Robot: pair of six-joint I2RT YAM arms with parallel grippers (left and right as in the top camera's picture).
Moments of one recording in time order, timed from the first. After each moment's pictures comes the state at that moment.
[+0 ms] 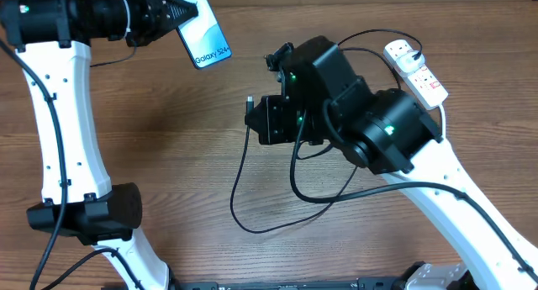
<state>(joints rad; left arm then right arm) 0.09 1.98 2.46 -1.39 0.93 -0.32 0.73 1.56 1.83 -1.08 -0.32 0.64</state>
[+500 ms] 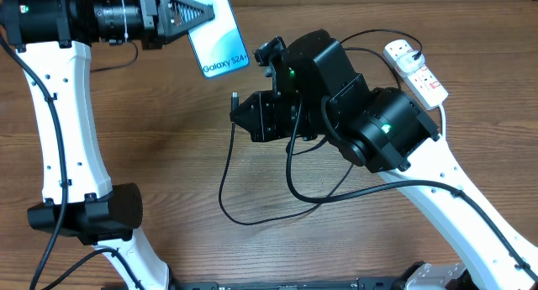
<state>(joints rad) 0.09 1.98 2.46 -1.49 1.26 -0.19 0.73 1.56 1.83 -0.98 -0.41 0.62</state>
